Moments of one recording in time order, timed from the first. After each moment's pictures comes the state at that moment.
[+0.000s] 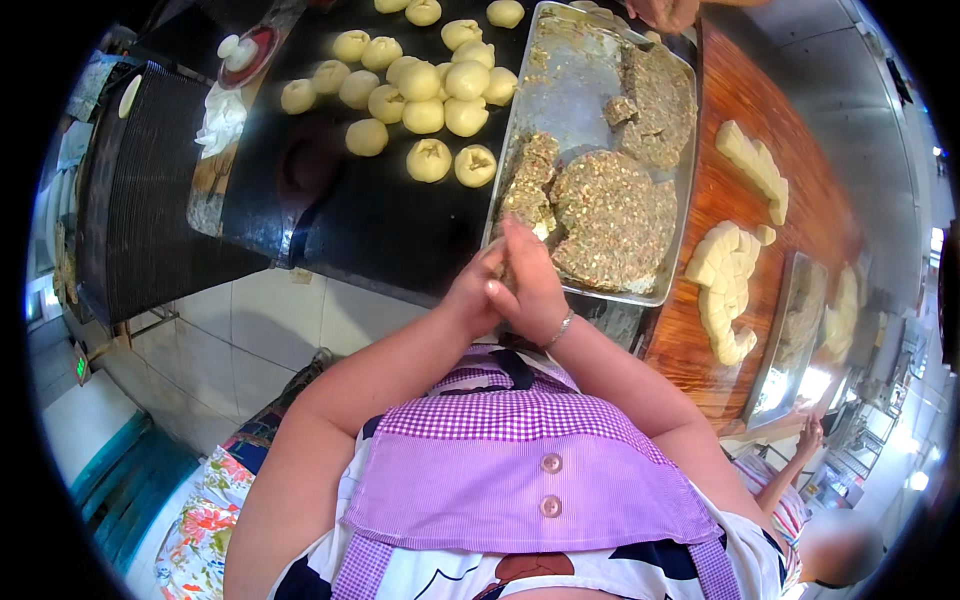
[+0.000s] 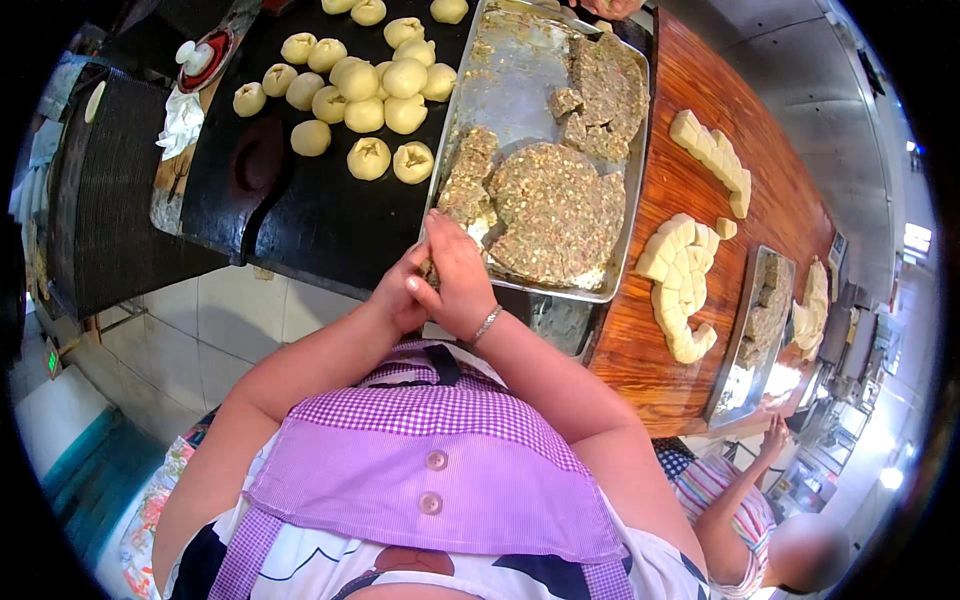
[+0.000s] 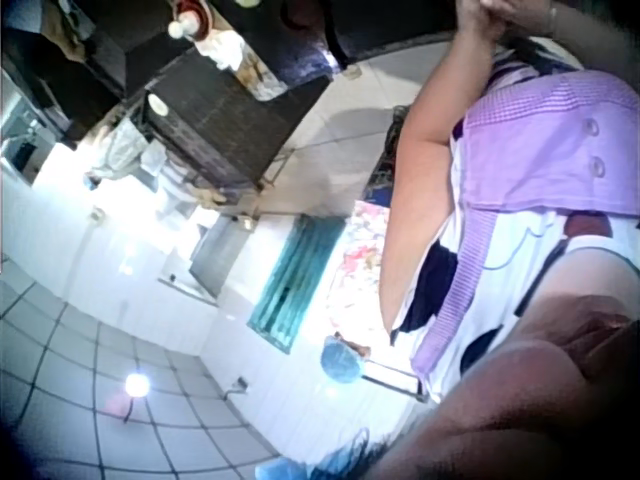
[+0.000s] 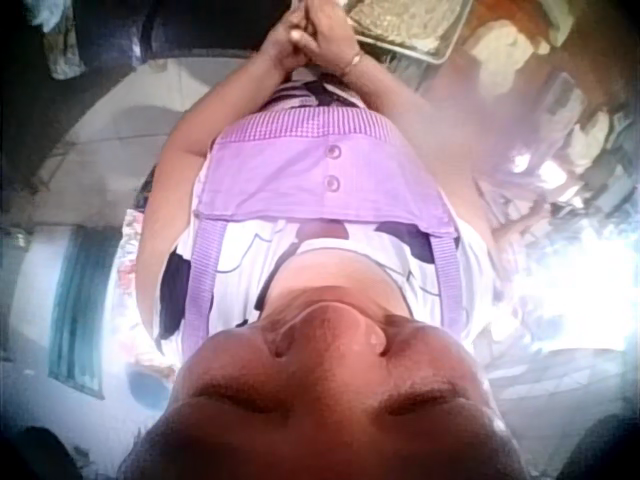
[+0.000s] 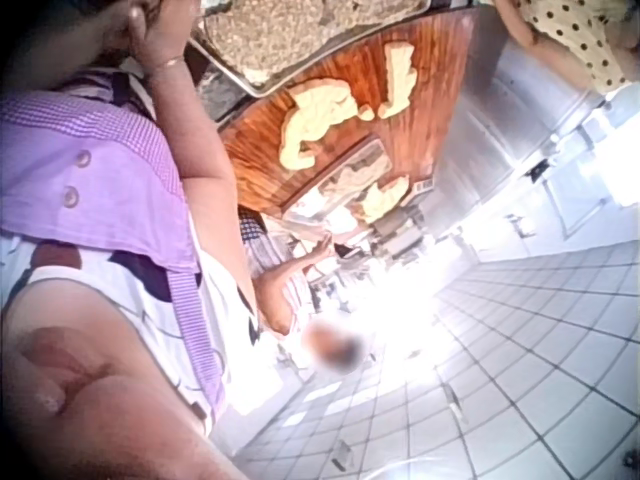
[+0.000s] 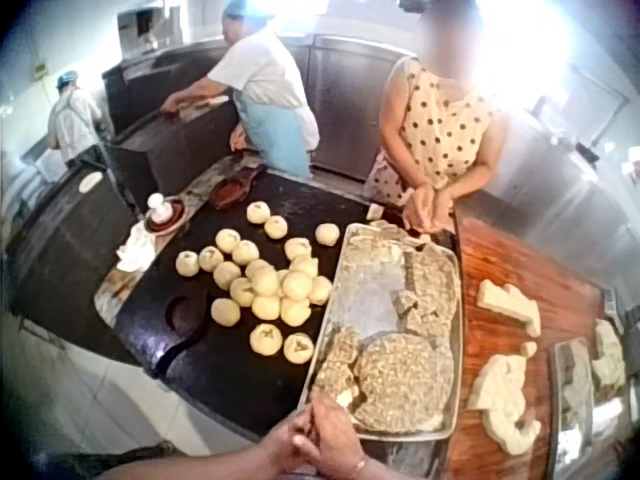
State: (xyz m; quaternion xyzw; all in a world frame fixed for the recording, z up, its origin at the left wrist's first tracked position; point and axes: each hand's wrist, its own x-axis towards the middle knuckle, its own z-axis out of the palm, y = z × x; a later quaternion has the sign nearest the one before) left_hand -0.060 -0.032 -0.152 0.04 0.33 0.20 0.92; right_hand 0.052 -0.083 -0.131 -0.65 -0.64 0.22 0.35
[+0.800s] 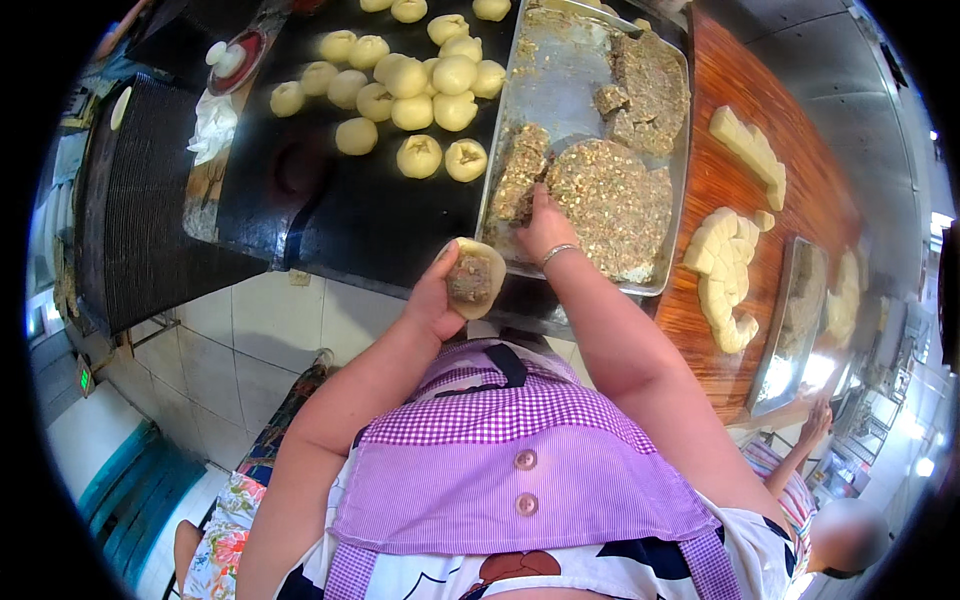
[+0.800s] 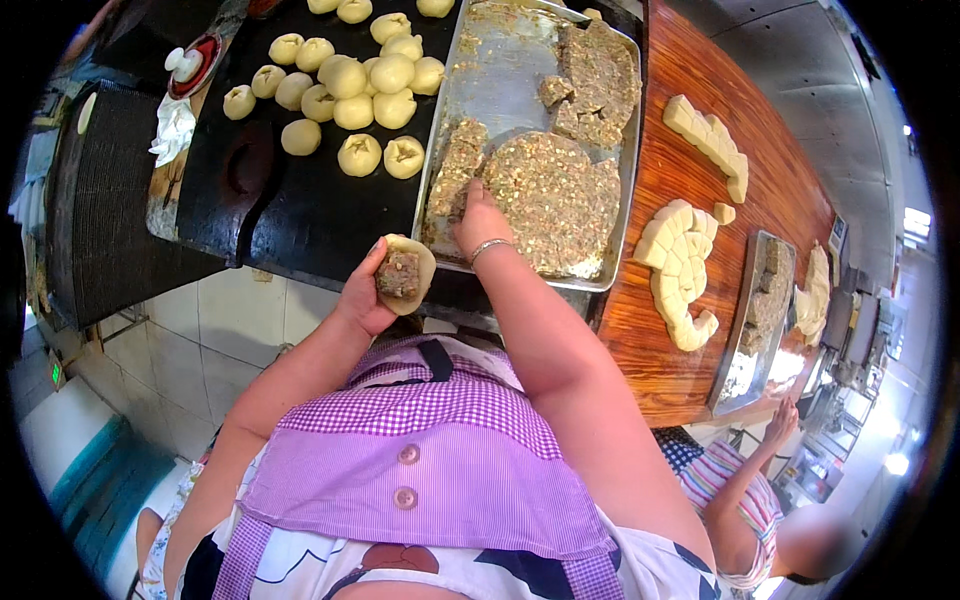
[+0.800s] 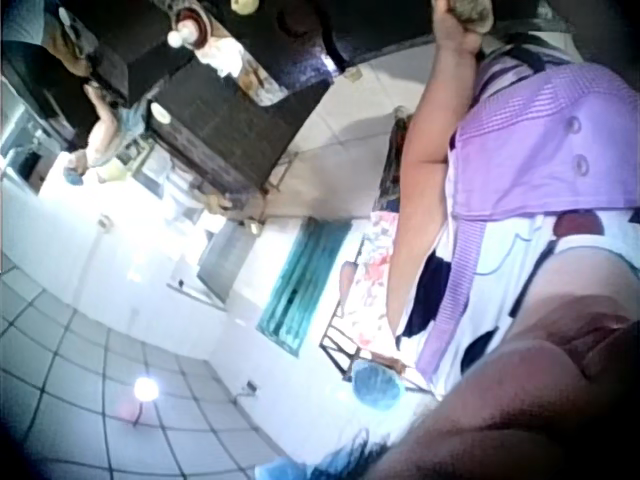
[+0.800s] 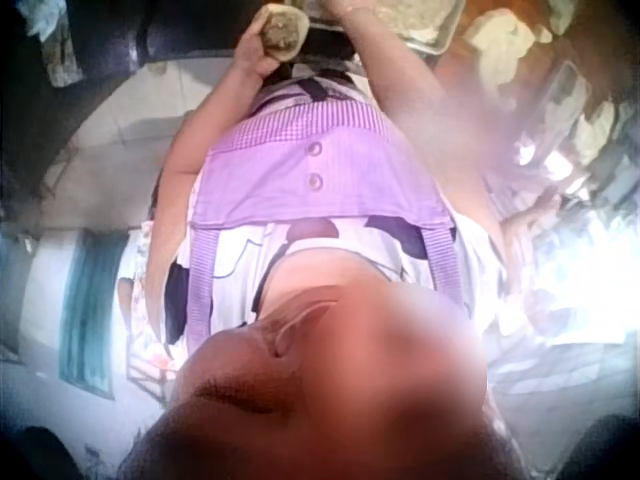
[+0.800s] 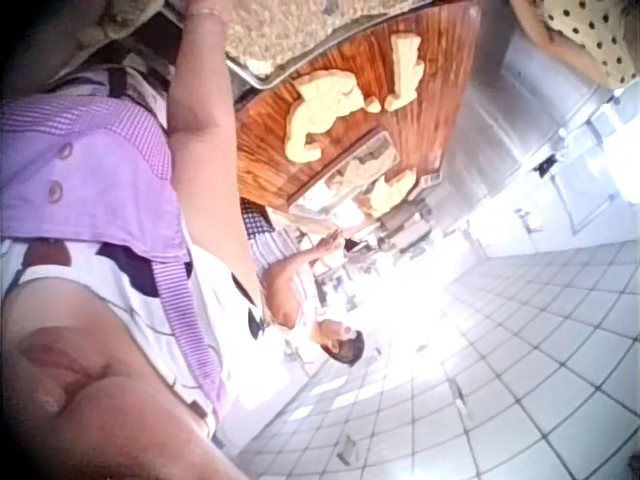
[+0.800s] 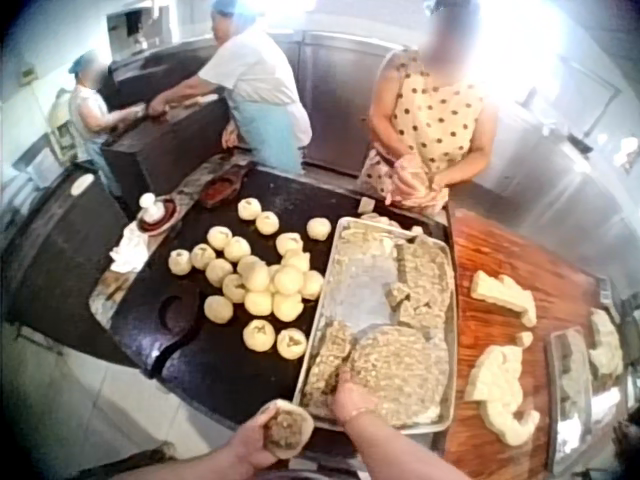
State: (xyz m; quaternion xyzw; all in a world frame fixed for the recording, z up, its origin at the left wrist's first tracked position) left_hand -0.105 -0.030 -0.165 -0.03 0.39 0.21 0.89; right_hand 0.102 -0.037 -0.184 -0.84 -0.46 0.30 0.06
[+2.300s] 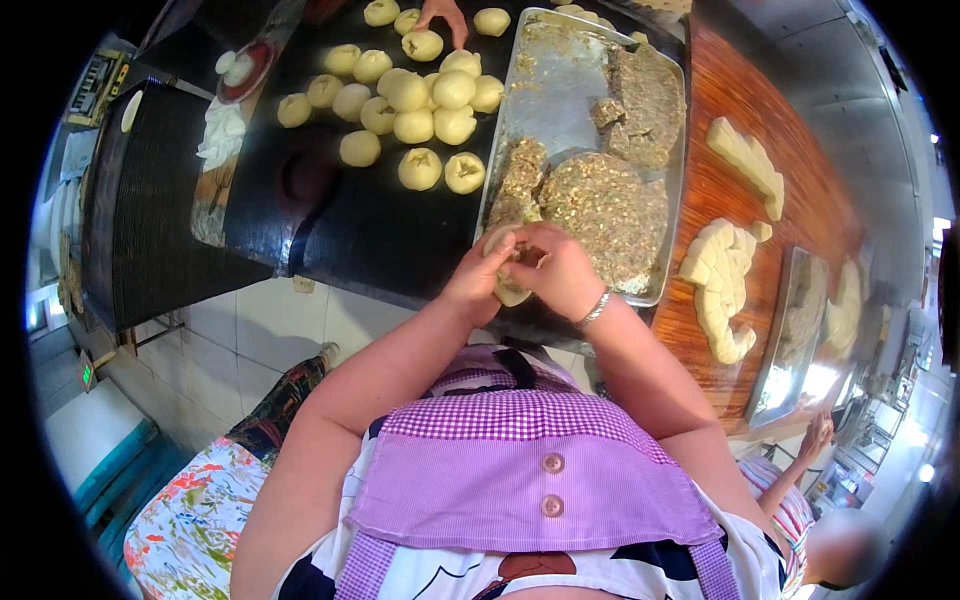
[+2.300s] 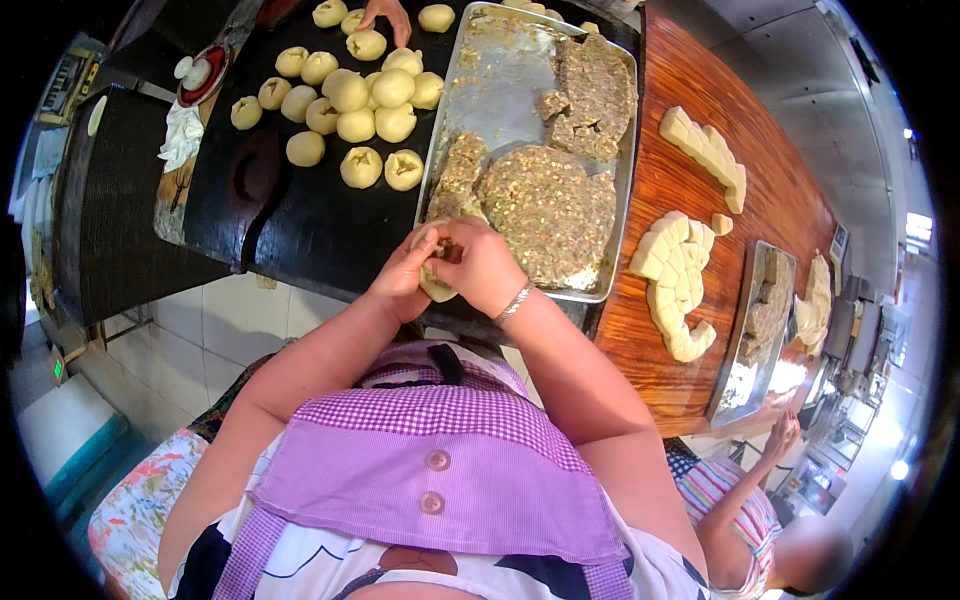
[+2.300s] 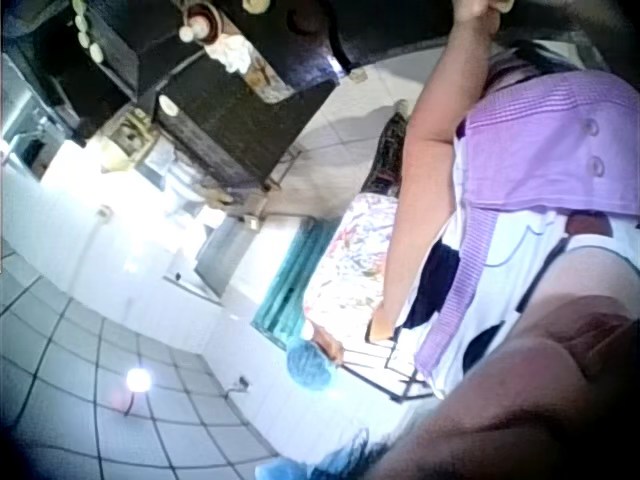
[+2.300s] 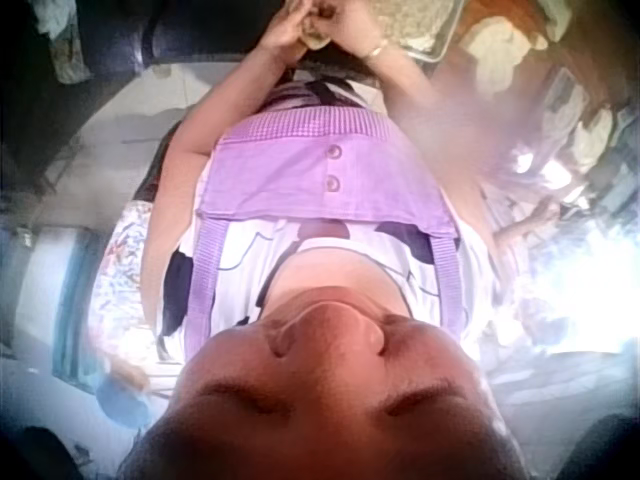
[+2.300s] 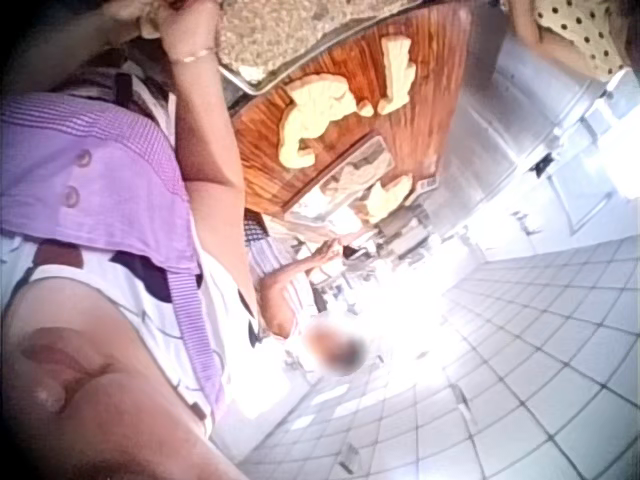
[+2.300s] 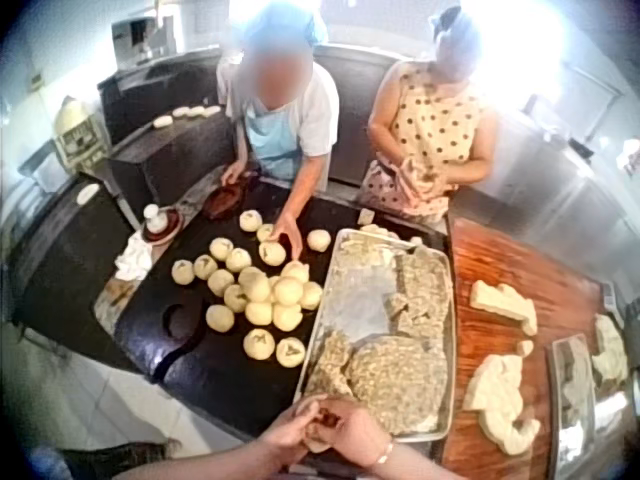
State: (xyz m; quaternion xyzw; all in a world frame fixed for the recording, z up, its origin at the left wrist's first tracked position) left_hand -0.040 -0.024 -0.139 0.12 0.32 0.23 0.91; right_hand 0.101 -0.068 -0.080 -0.67 -0.53 0.40 0.34
